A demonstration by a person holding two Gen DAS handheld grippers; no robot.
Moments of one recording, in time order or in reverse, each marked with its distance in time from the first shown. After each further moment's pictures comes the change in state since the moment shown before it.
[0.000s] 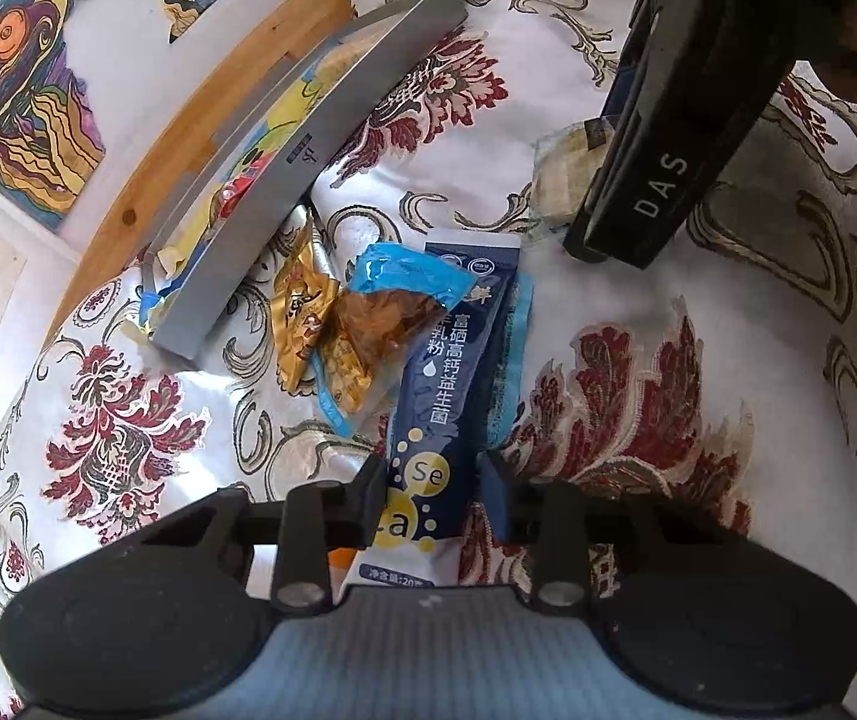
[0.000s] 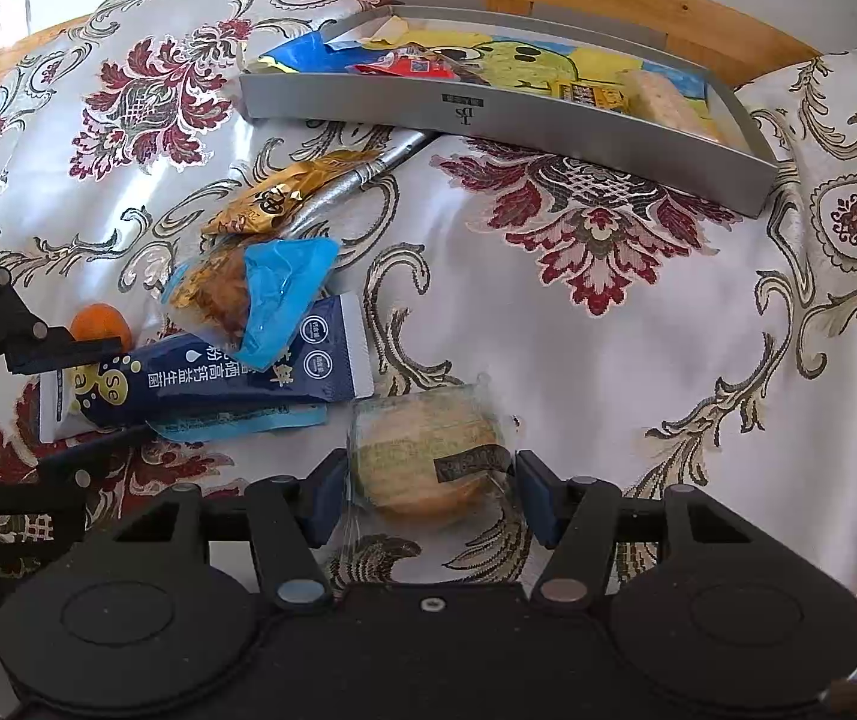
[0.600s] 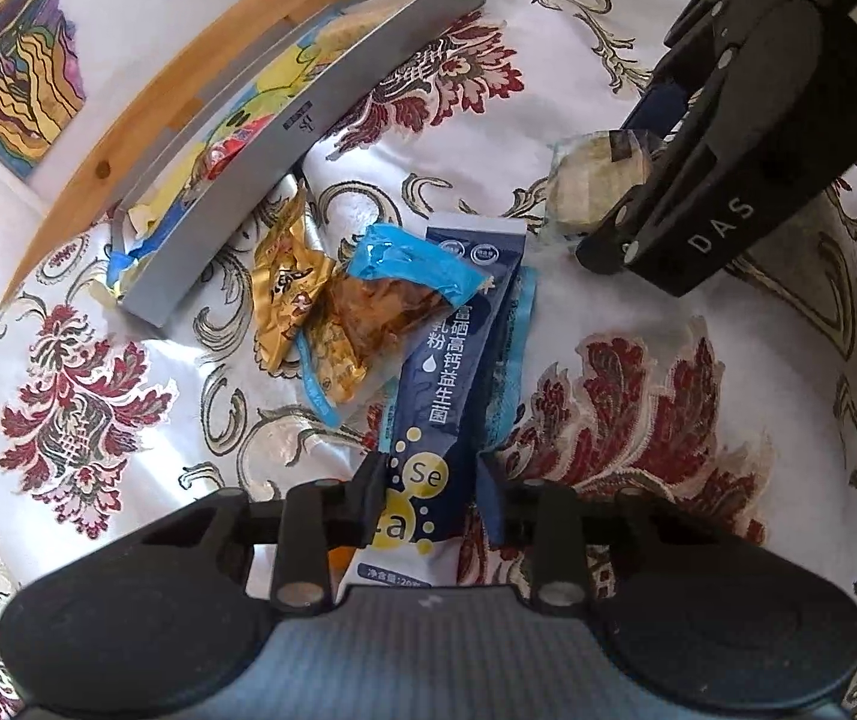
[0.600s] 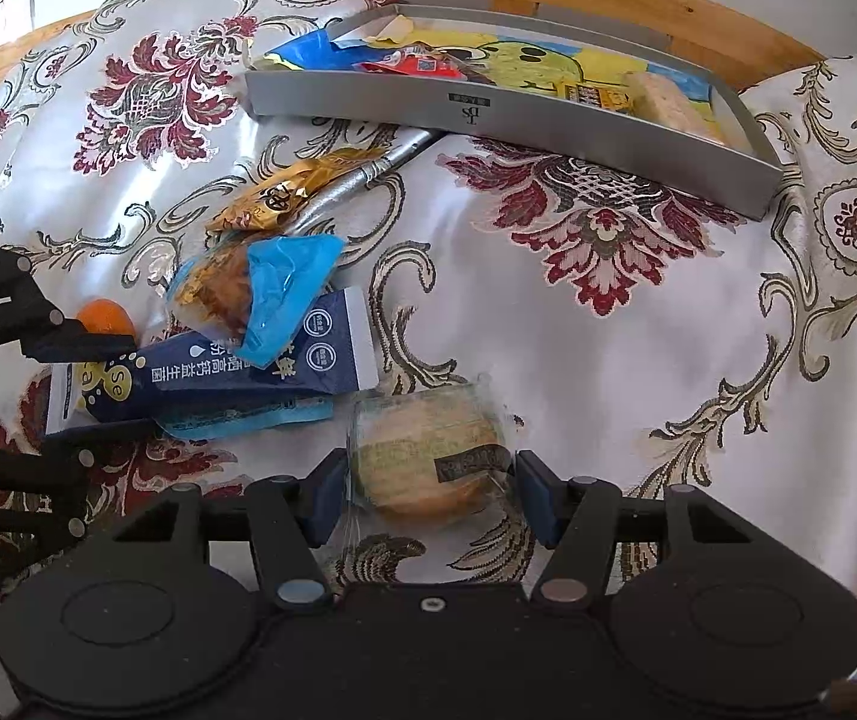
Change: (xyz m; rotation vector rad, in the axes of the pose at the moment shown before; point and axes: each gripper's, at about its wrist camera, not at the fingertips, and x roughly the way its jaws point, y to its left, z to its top) left arm 0.008 0.022 0.003 -0.080 0.044 -0.118; right arm 0.000 0.003 0.000 -0.006 0.001 -0.001
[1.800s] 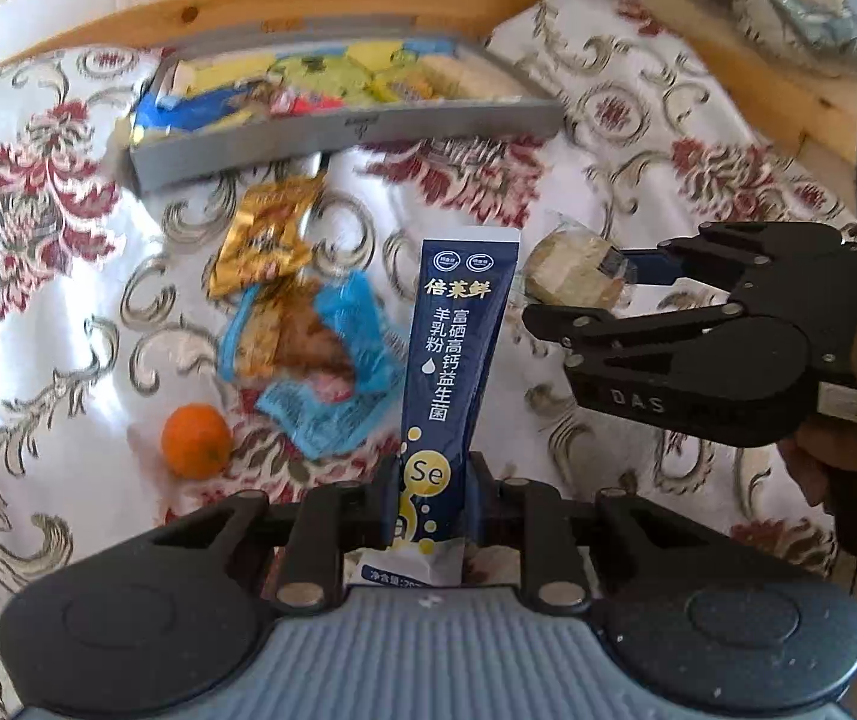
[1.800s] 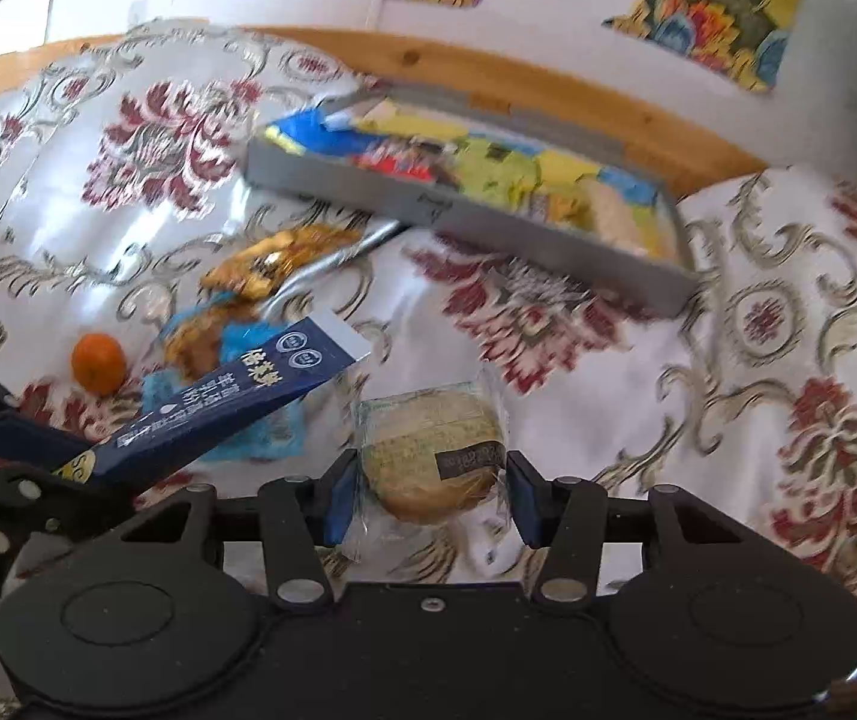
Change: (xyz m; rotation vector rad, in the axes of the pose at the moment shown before) left arm -0.052 0.029 -0.003 -0.610 -0.082 -0.323; right arm -0.048 0.000 -0.004 -0.097 -0.174 -0.132
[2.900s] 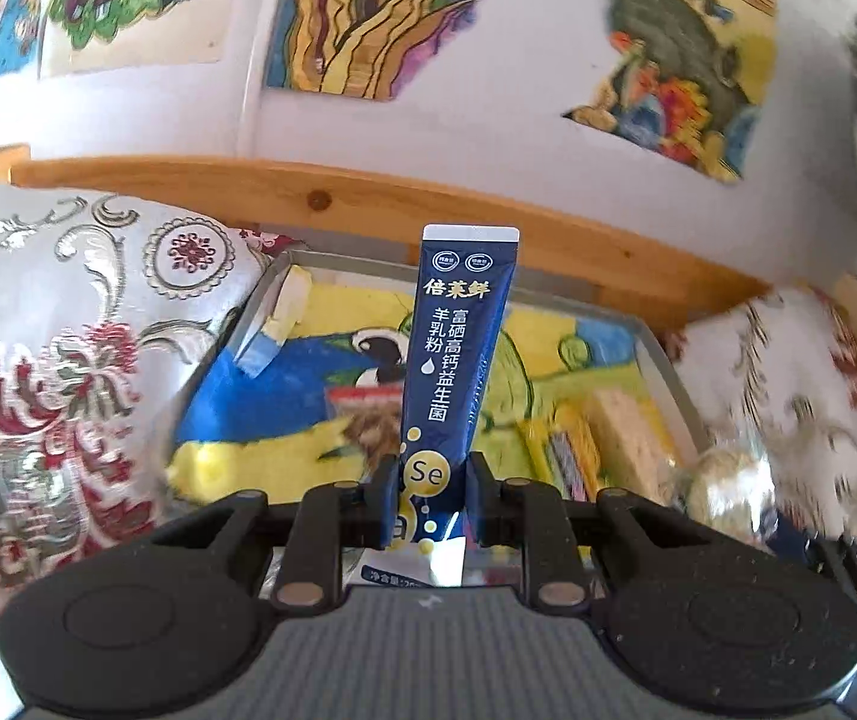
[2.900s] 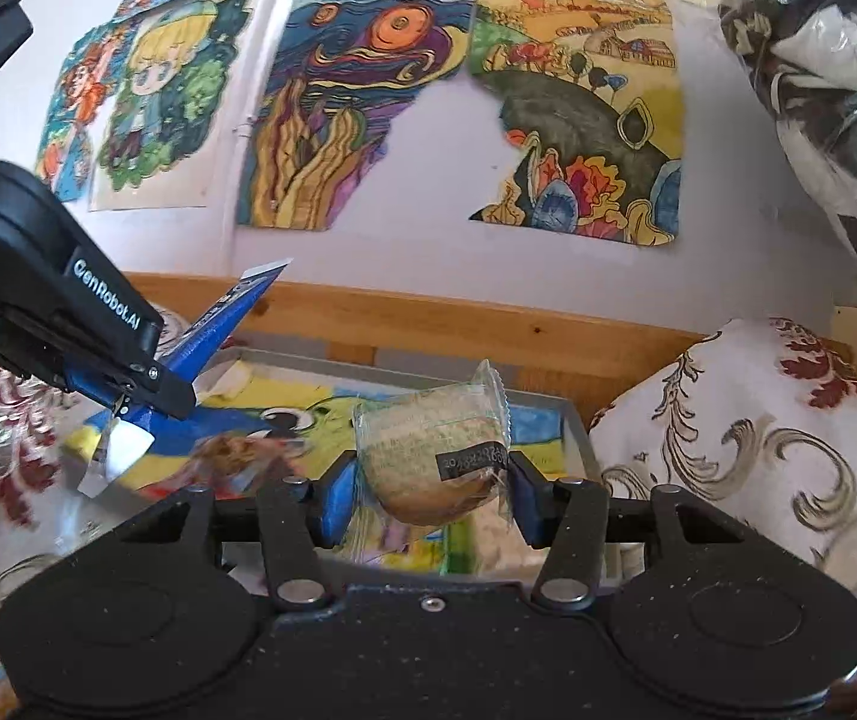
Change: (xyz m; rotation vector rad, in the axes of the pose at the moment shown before) left arm 0.060 0.070 0.200 -0.349 -0.284 0.183; right arm 0.076 -0.078 0.087 0.174 -0.434 -0.106
